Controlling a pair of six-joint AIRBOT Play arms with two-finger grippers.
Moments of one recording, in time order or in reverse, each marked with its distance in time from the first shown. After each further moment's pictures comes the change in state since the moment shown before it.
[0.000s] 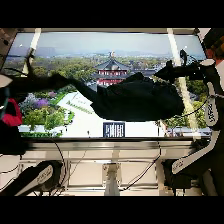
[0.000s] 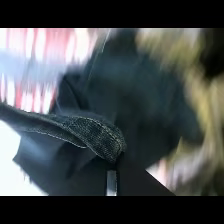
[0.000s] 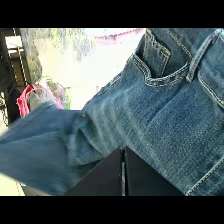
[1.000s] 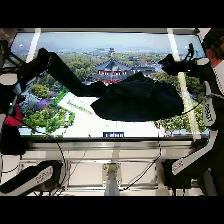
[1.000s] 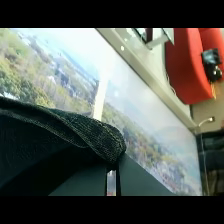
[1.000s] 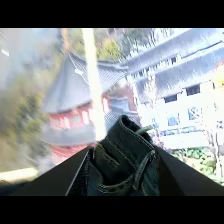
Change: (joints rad) left arm -0.074 -0.132 0.000 -0.079 0.647 -0.132; right arm 0.074 -0.002 0.002 -0.143 -0.476 -0.009
